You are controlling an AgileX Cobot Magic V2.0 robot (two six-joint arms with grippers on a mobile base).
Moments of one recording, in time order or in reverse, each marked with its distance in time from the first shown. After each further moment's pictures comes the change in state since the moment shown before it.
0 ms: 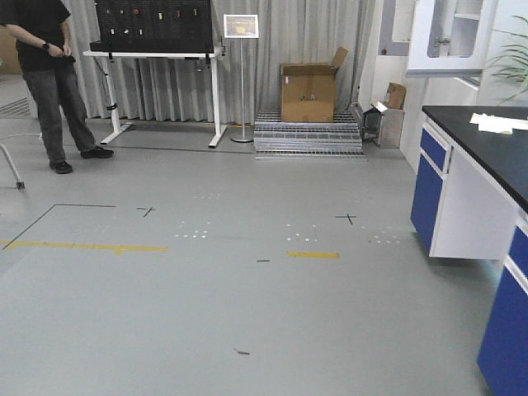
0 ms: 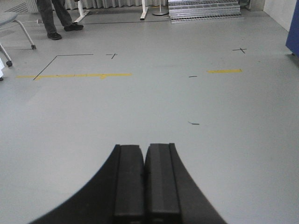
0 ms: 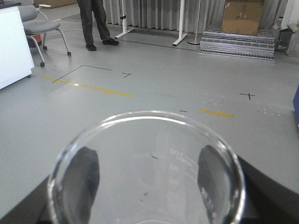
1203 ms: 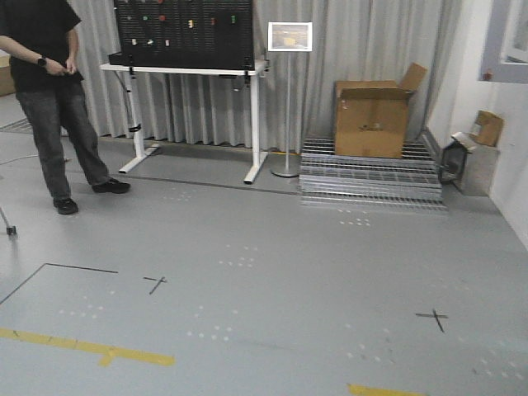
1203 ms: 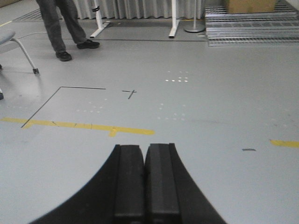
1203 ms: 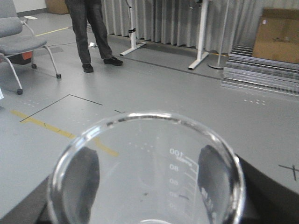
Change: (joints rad) left arm 0.000 0.000 0.000 0.000 0.000 0.000; right arm 0.000 -0.003 0.000 0.000 0.001 0.000
